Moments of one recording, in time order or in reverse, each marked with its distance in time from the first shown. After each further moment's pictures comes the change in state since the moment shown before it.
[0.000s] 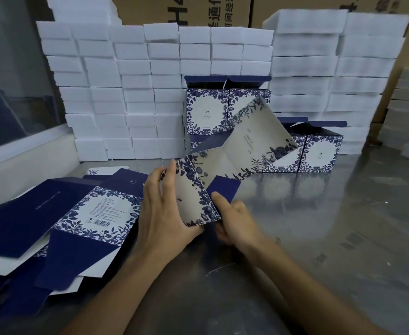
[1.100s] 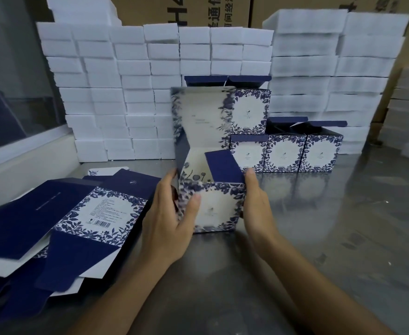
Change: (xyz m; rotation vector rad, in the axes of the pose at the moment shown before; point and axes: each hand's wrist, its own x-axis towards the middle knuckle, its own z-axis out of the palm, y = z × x) left_hand -0.004 0.011 0.001 -0.305 0.054 -0.163; right_hand 0.005 -0.008 -0.012 0.163 0.304 -0.035
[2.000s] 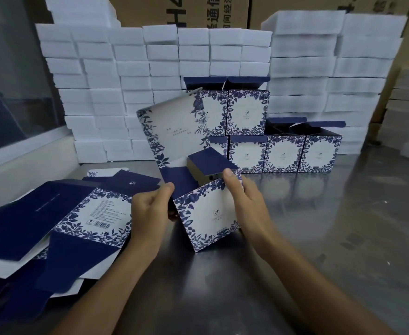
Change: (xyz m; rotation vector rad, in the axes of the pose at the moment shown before) left_hand 0.020 -0.003 -0.010 -0.696 0.051 -0.422; right_hand -0.008 -0.007 -0.002 -0.078 -0.122 -0.189
